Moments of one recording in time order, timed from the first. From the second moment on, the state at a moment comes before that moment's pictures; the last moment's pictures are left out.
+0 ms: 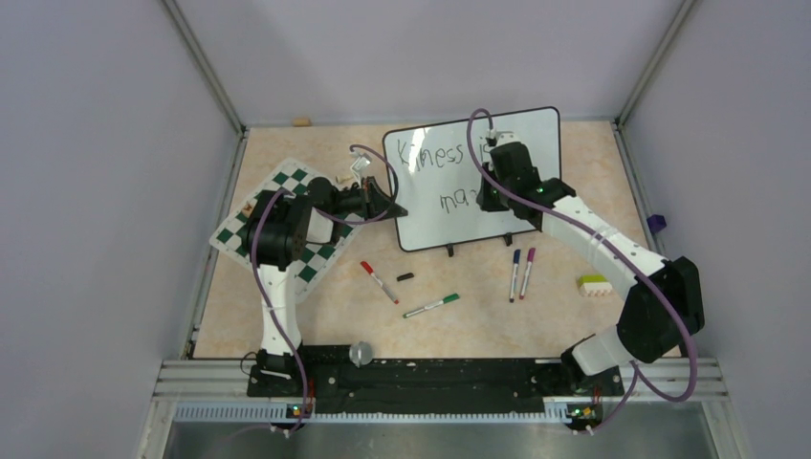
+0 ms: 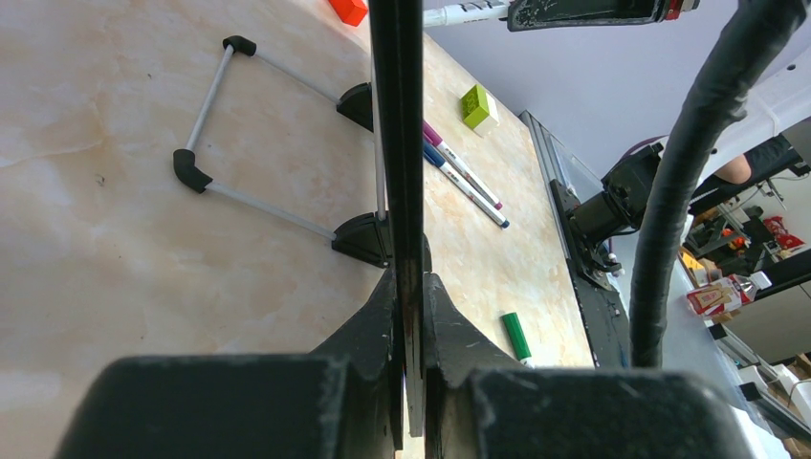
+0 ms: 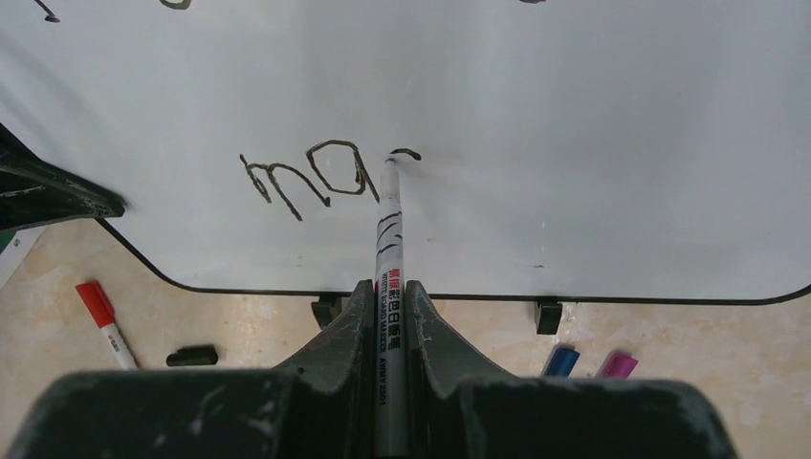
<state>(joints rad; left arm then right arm) -0.18 2.20 0.99 1.46 1.30 -0.91 0.51 1.47 1.21 -0.46 0.15 0.34</state>
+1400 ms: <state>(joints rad) -0.18 2.20 0.99 1.46 1.30 -0.91 0.49 1.49 1.24 -0.49 0.16 0.33</state>
